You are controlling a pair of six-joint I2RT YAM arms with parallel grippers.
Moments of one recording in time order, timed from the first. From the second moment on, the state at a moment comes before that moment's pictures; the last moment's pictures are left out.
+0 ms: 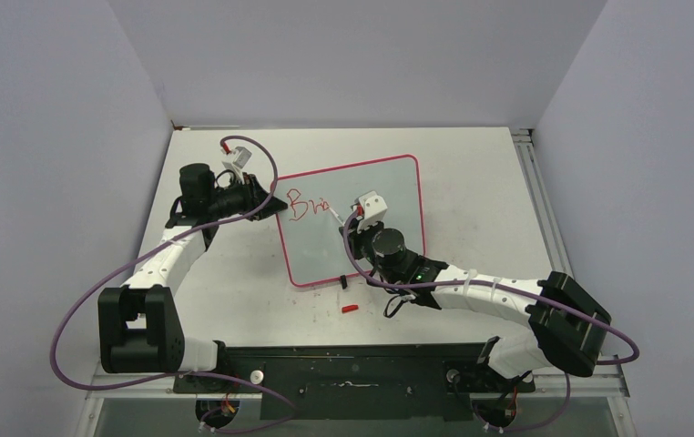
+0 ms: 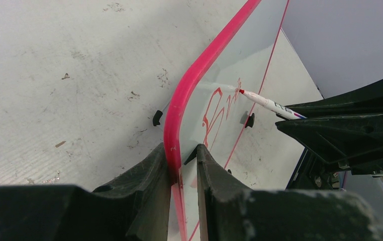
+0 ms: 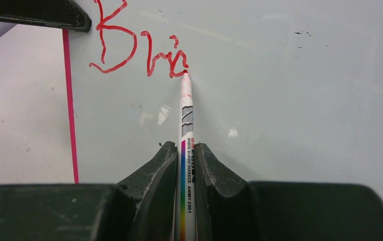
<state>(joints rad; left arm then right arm) -0.01 1.37 0.87 0.04 0.89 -0.27 0.96 1.39 0.74 0.44 0.36 0.16</state>
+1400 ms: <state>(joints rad) -0.01 1.37 0.87 0.04 0.90 -0.27 1.03 1.36 0.76 0.41 0.42 0.15</state>
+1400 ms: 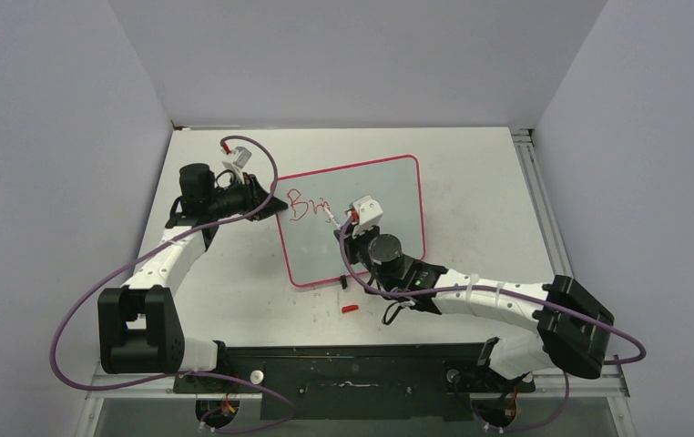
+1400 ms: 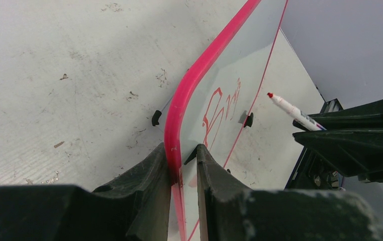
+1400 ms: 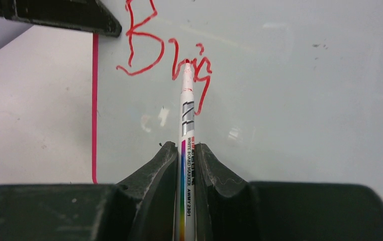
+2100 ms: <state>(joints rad) -0.01 1.37 0.87 0.04 0.90 -0.27 0.96 1.39 0.79 0.41 0.42 0.11</state>
